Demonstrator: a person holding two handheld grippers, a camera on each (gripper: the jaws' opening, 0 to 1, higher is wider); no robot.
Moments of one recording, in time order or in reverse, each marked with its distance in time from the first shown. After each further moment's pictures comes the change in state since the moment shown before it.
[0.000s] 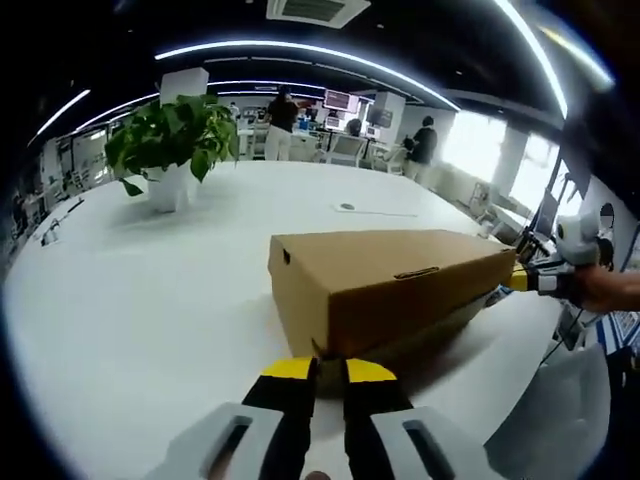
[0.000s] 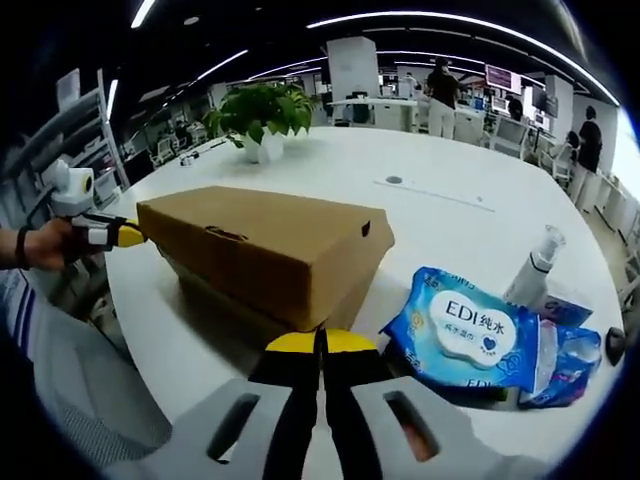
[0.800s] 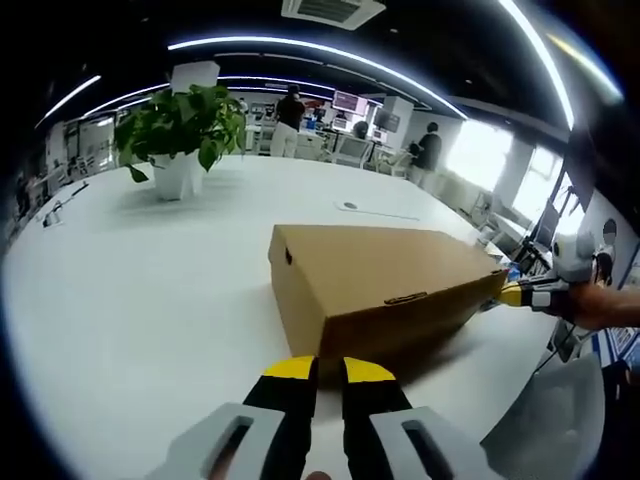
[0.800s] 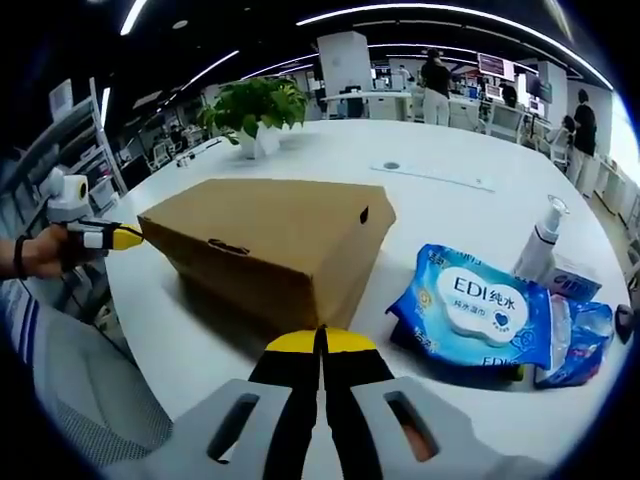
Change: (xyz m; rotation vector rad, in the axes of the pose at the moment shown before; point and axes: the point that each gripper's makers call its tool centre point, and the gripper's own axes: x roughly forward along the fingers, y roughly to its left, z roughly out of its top) left arm -0.005 -0.003 -0.007 -0.053 -0.010 -0.006; right arm 0.003 0.003 -0.019 0.051 0.019 0.008
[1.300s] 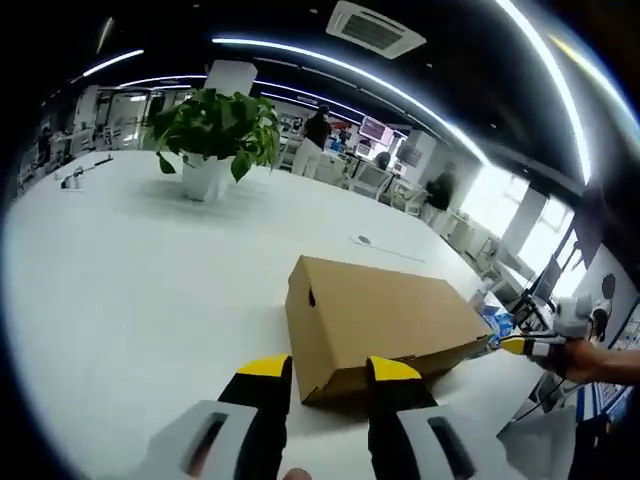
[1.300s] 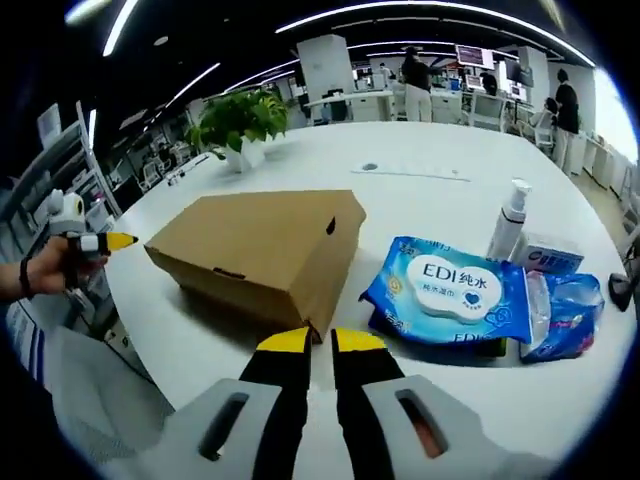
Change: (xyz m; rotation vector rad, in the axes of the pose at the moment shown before) left arm -0.019 0.017 0.035 -0.185 -0.118 0.002; right arm -0.039 -0.017 0.017 0.167 -0.101 -0.005
